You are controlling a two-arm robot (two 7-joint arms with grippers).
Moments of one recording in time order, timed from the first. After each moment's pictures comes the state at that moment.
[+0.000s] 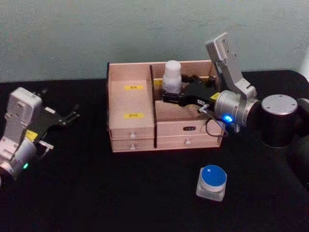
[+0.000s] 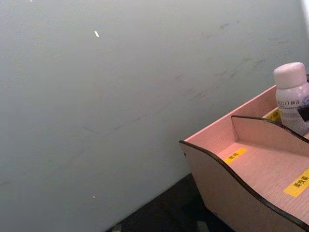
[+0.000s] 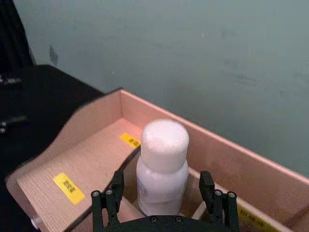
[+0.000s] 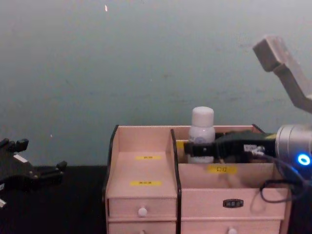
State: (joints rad) left arm -0.20 0.60 0.45 -1.41 -0.25 -0.12 0.03; right arm 0.54 0.29 -0.48 -1.17 0.33 0.21 0.43
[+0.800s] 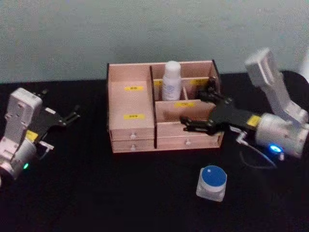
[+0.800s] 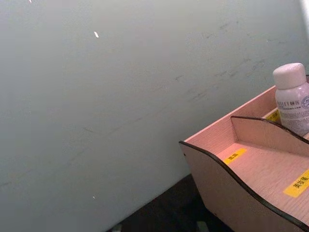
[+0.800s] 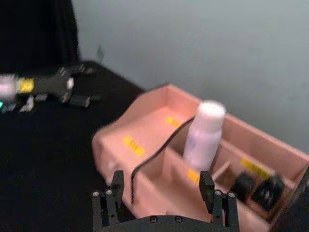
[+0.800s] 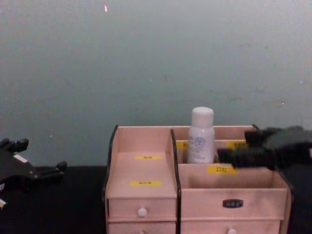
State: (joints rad) left arm -0.20 0.60 0.45 -1.41 -0.25 -0.12 0.03; right arm 0.26 0.56 -0.40 -1.65 0.43 0.29 0.49
